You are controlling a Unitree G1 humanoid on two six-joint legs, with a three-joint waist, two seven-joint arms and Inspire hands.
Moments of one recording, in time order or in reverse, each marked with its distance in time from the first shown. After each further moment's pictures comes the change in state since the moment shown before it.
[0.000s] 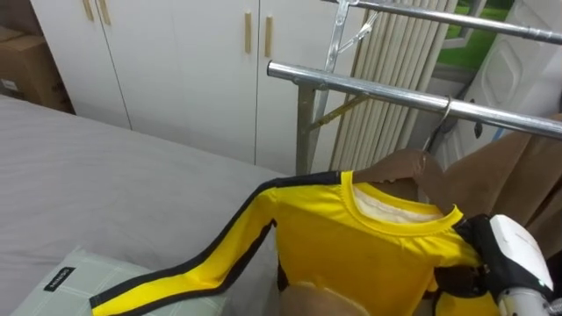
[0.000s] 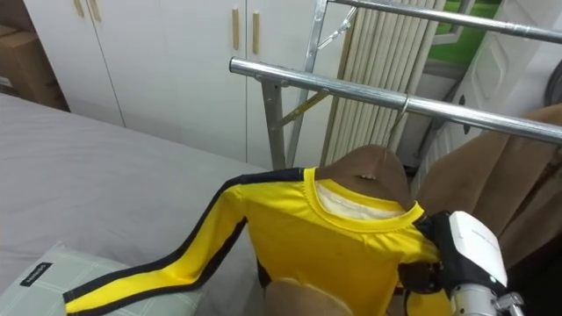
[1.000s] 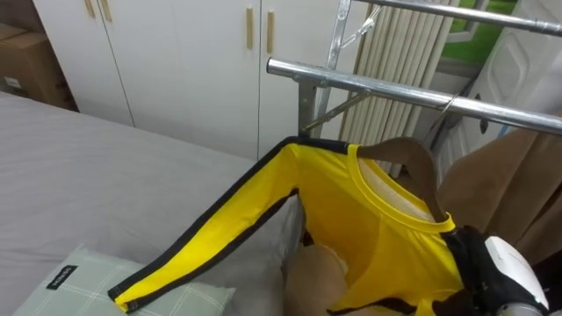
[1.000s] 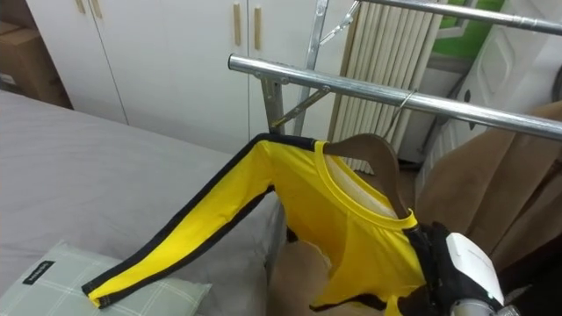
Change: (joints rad) left arm 0.001 -0.001 -0.006 -0.014 0.002 0.001 0.000; right arm 0.008 0.001 0.000 0.052 0.027 0.025 0.072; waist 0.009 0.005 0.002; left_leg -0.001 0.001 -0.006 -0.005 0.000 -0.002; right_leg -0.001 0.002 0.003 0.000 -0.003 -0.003
